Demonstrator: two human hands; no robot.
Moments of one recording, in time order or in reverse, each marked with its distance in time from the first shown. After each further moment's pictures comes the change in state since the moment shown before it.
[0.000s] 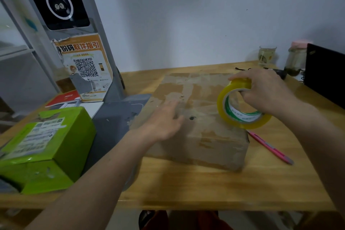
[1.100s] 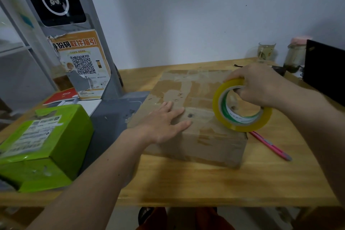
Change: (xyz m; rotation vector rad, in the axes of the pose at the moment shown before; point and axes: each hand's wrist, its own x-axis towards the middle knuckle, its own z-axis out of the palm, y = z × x) left_hand 0.001 -0.014 0.007 0.219 -0.216 -0.040; right_hand 0.002 -0.016 -0.019 -0.038 -0.213 -0.090
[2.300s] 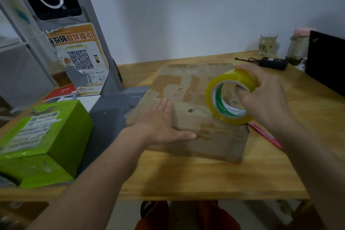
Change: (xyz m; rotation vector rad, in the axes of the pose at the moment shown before) left_hand -0.012 0.008 0.003 0.180 -0.066 -0.071; right_hand -0.037 -0.003 0.042 0.550 0.353 0.254
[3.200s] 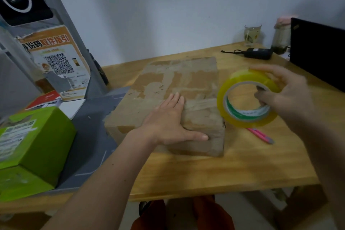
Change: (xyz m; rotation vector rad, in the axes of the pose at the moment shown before) left_hand 0.023 0.060 0.009 -0.056 0.069 0.152; right_hand -0.001 0.072 -0.055 0.233 0.002 -0.072
